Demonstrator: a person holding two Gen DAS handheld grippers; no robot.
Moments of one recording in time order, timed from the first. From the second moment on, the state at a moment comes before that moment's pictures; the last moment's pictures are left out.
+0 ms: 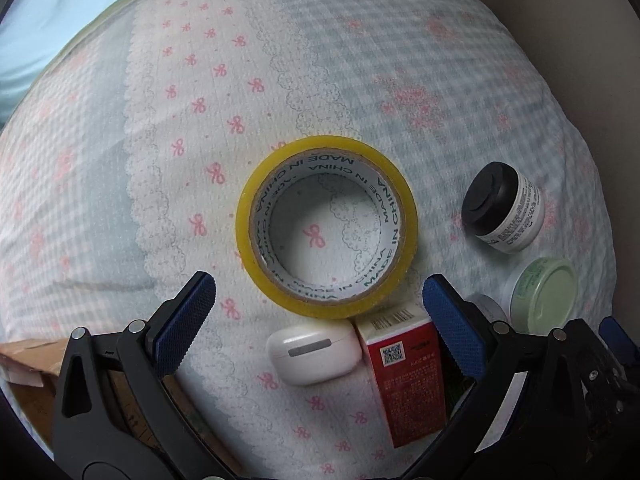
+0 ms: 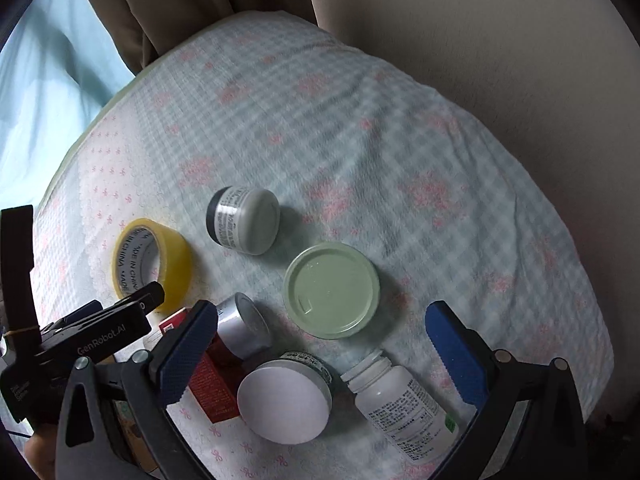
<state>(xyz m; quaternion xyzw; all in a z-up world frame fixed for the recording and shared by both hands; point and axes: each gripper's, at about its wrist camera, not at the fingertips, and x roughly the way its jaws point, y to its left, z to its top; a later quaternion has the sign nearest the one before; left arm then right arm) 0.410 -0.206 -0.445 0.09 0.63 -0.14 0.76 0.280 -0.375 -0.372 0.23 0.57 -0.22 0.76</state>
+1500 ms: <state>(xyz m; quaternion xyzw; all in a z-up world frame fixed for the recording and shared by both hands) 0.370 -0.202 -0.286 0.12 0.53 -0.14 0.83 0.275 -0.388 -0.299 0.20 0.56 -0.22 0.78</state>
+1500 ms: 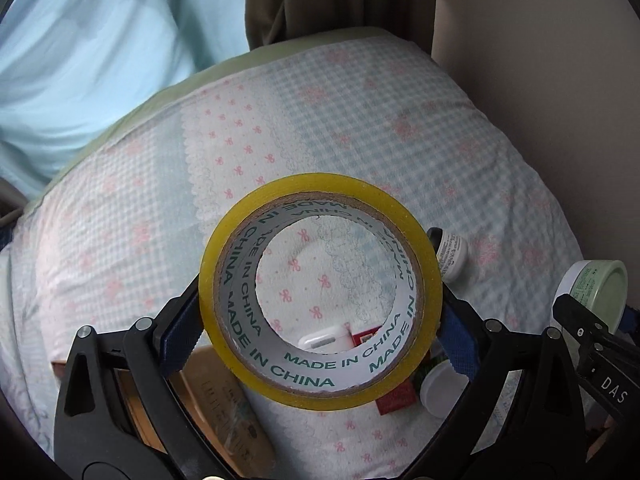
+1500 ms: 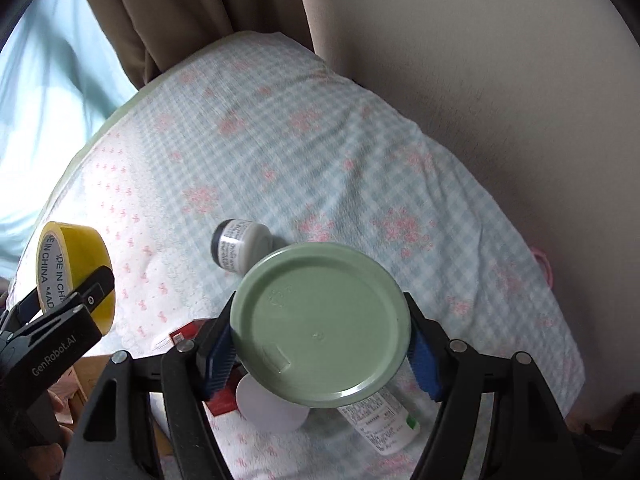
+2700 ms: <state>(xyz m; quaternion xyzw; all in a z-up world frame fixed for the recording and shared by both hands) 0.319 0.185 -0.276 0.06 0.61 -0.10 0.79 0.271 0.022 -0.248 -0.04 0.57 0.09 0.82</state>
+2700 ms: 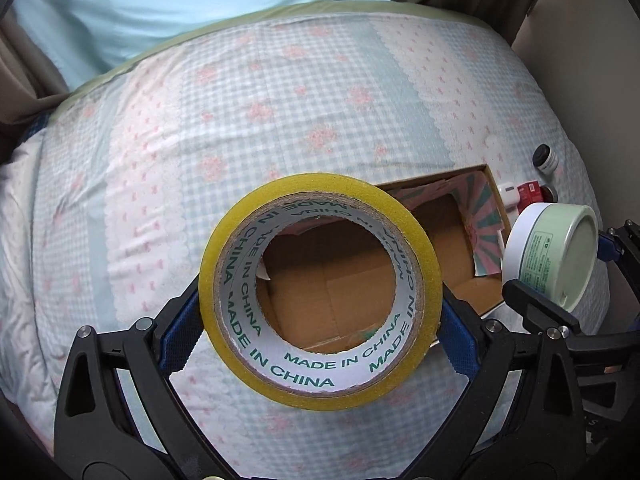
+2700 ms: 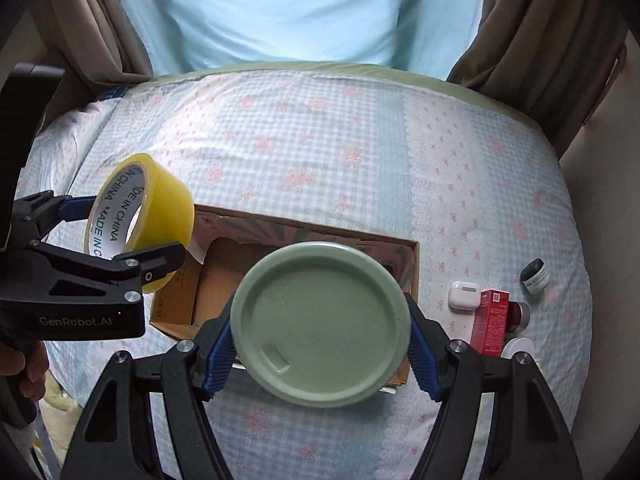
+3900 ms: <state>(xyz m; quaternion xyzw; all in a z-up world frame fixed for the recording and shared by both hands) 0.356 0.137 -0.399 0.12 0.65 -0.11 0.74 0.295 0.004 -0.411 -0.03 0.67 0.14 0.73</state>
